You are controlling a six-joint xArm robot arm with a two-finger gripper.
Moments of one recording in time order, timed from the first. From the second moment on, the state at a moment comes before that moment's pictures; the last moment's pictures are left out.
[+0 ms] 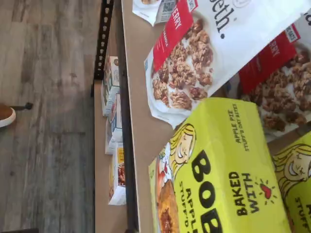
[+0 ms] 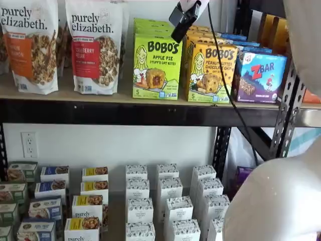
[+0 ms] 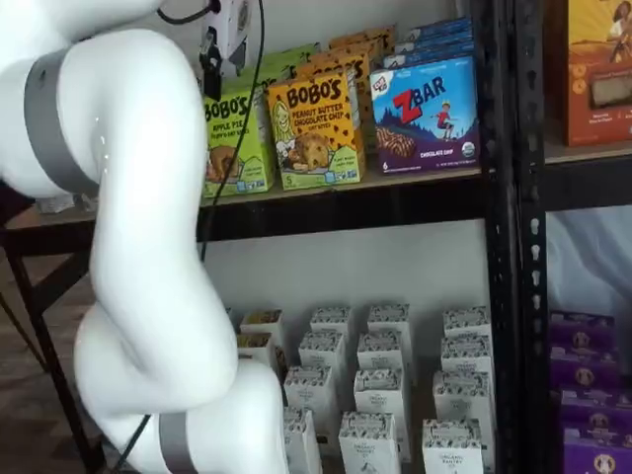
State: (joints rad) arm 0.08 -0.36 -1.38 0.48 1.40 -1.41
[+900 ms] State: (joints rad) arm 0.12 -0.28 -1.43 0.39 1.36 -1.39
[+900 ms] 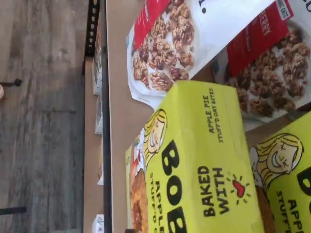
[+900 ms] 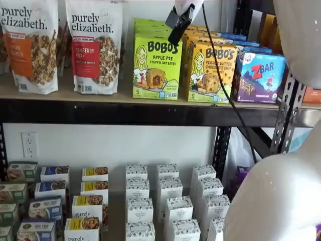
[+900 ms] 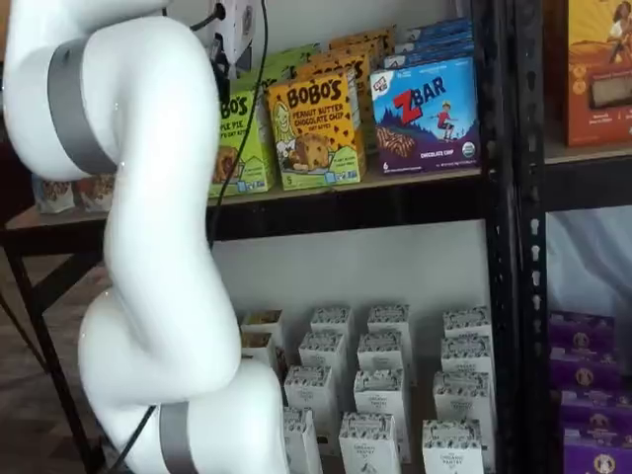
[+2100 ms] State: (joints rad) arm 0.15 -0.12 -1.60 0.29 1.54 -1.37
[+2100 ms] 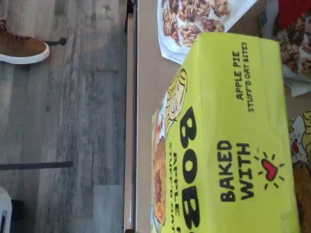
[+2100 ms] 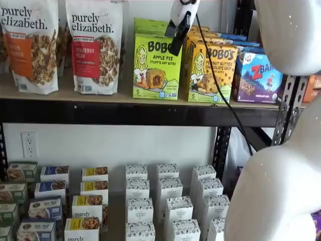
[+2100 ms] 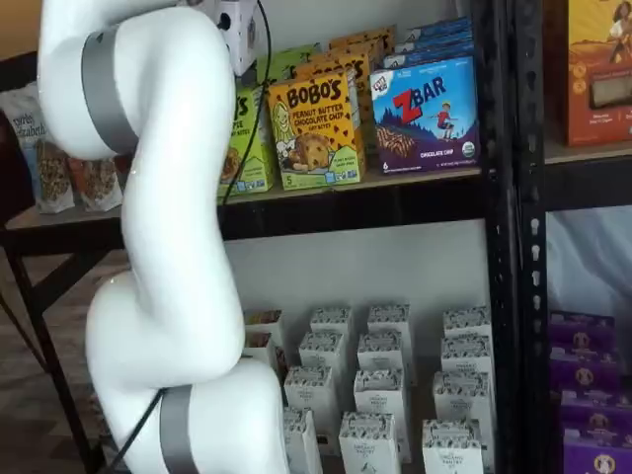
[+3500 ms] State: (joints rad) arm 0.16 -0.12 -1.57 0.28 1.52 -1.38
